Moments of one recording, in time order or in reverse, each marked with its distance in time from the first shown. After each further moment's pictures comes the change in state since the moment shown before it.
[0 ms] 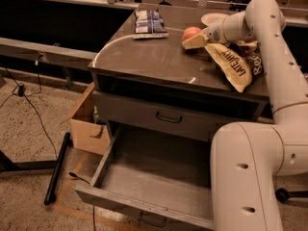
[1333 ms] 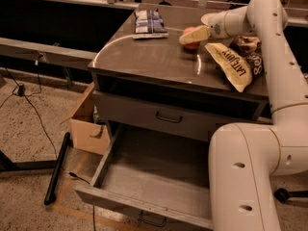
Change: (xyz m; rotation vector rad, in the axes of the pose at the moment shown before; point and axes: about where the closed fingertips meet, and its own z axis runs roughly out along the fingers) arm -0.024 -0.019 -0.010 0.075 -0.079 0.018
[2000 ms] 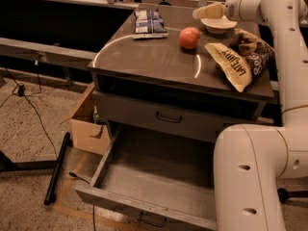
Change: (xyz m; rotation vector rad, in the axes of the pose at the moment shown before) arm -0.058 -0.067 -0.053 0.258 -0.179 0.071
